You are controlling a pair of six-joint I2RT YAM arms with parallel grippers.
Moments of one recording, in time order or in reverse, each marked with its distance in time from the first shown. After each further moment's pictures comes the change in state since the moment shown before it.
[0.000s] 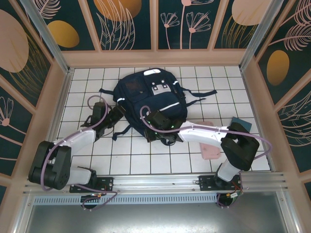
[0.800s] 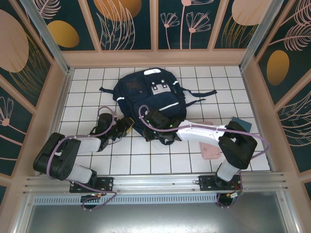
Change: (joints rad) left arm -0.088 0.132 -0.185 0.434 0.267 -0.262; right arm -0.002 0.019 0.015 0.007 -0.017 0.001
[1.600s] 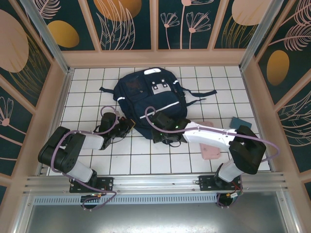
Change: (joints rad) left arm -0.024 0.078 0.034 0.034 -0.052 0.013; right arm -0.002 -0.114 -0.046 -0.183 0.133 0.023
